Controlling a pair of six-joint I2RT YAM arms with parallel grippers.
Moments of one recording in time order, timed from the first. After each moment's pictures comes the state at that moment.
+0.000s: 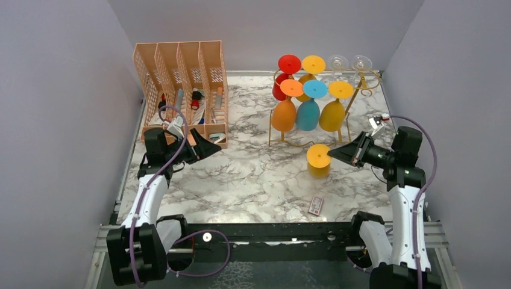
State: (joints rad) left arm 0.13 0.99 0.54 -0.09 0.86 -0.51; right arm -0.27 0.75 0.78 -0.62 -1.08 0.53
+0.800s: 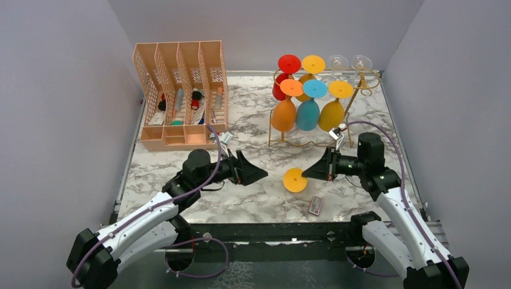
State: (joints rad) left arm -0.69 0.80 0.44 0.19 0.45 -0.85; right arm 0.21 0.76 0.58 -0.37 -0.98 0.52
